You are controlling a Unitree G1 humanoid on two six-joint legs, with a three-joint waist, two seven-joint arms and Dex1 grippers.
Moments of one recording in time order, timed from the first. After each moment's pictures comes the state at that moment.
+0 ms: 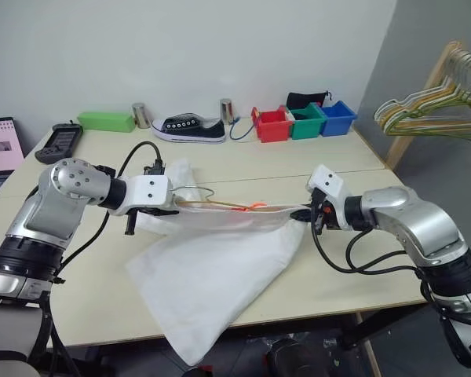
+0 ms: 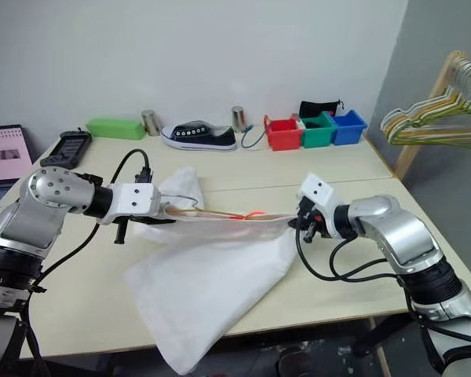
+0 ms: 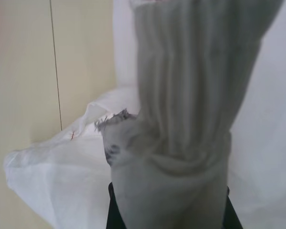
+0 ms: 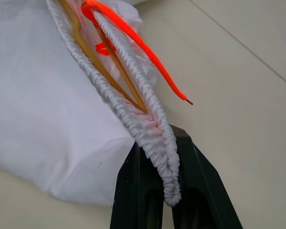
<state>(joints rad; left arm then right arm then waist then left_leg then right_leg) -0.68 0.99 -0.25 0.29 0.07 -0.08 -1.33 -0.71 -0.70 0.28 -0.25 0.33 0.95 0.85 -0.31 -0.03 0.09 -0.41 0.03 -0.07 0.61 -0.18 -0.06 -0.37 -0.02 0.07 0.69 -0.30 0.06</state>
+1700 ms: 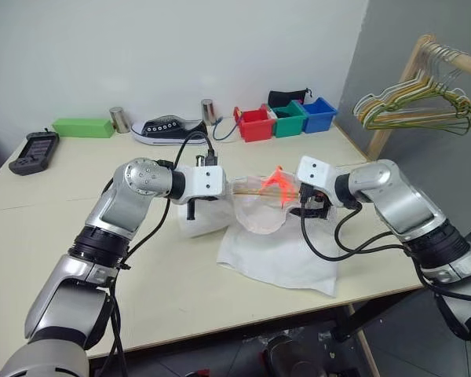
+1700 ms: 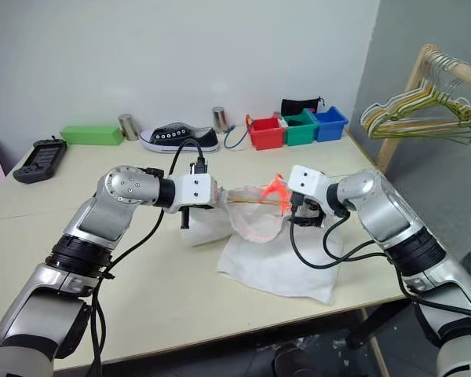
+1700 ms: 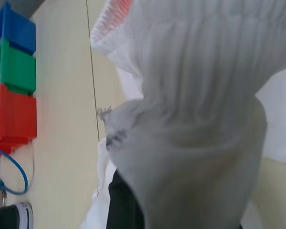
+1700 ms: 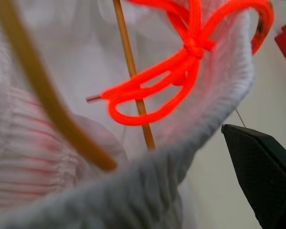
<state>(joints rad) -0.79 0.68 -0.29 0.21 0.14 0.02 -1.17 -0.85 -0.69 0.50 0.11 -0.04 0.55 0.95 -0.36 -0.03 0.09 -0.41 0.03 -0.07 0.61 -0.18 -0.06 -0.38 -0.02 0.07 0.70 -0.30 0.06</state>
